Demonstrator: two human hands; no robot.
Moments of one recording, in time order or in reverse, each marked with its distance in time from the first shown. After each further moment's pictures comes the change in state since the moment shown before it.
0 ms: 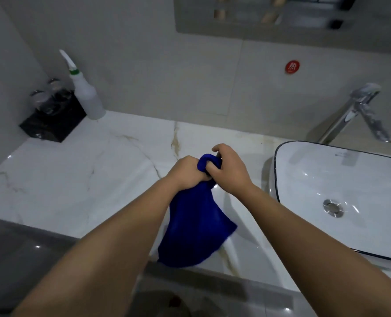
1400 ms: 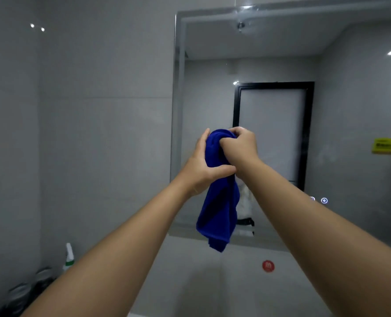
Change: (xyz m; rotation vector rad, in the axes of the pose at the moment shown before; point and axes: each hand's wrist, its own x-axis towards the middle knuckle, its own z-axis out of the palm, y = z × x) left_hand -0.035 0.322 -0.241 -0.293 0.419 0.984; right_hand 0.121 -0.288 -0.320 0.486 0.602 -0.356
